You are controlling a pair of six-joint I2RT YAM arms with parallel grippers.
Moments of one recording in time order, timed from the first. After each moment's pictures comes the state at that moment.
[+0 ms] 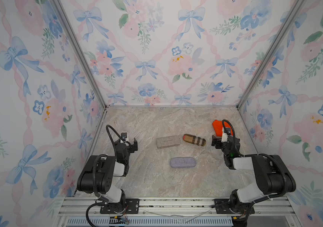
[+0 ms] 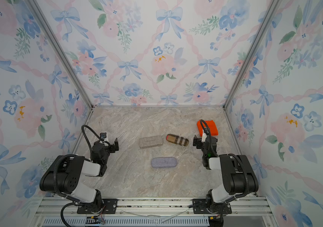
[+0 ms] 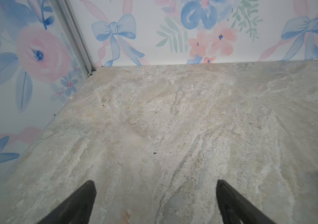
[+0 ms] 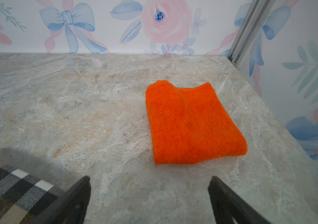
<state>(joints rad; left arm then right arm) -0.05 1.56 0.25 1.03 -0.16 0.04 0.04 1.55 0.40 0.79 0.07 -0.01</state>
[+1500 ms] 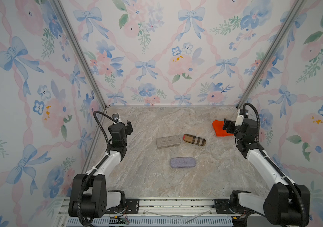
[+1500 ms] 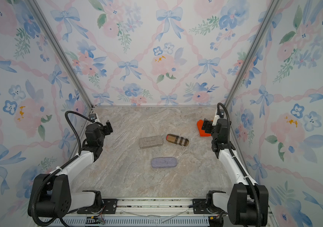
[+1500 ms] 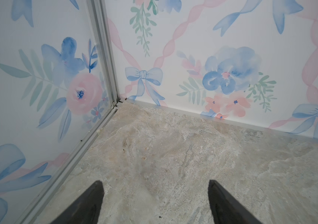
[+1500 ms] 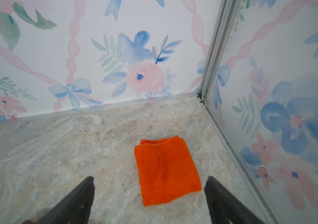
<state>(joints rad) -0.08 1.28 0.69 0.29 -0.30 -0.16 -0.04 1.21 0.91 -0.02 0.06 0.08</state>
